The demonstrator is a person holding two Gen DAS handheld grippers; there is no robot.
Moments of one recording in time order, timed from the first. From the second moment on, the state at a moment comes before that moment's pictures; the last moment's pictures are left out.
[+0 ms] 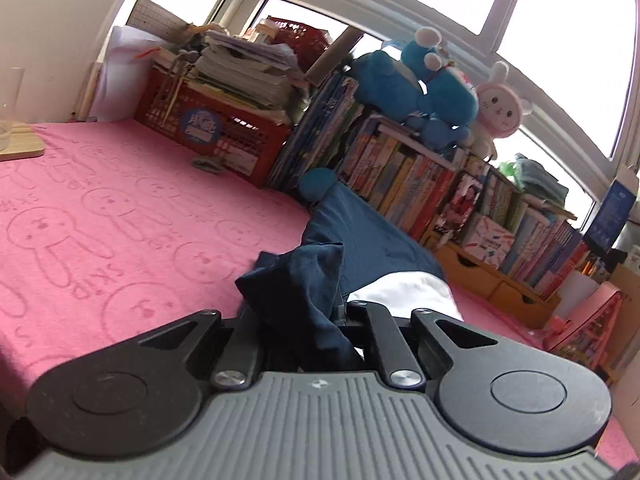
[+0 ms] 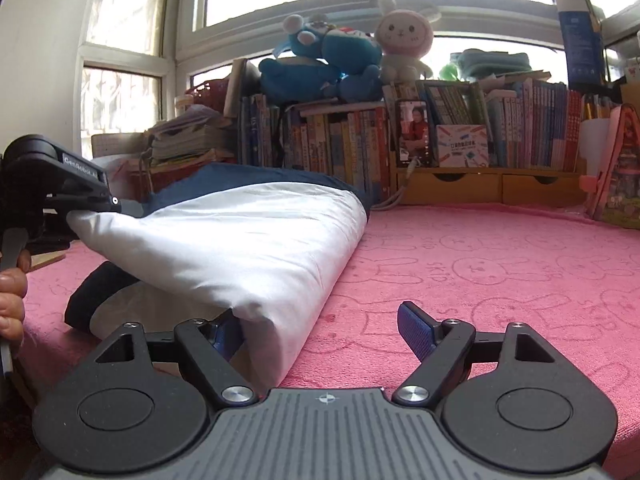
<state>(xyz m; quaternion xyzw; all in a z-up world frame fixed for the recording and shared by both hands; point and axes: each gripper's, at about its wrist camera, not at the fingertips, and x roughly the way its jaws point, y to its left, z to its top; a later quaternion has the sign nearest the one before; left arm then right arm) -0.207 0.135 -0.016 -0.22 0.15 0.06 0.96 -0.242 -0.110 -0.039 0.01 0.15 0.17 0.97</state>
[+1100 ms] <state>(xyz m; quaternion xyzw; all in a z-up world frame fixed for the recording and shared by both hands) -0.274 0.079 -0.009 0.20 0.11 -0.08 0.97 -0.235 -0.096 -0.042 -0.01 0.16 0.22 0.96</state>
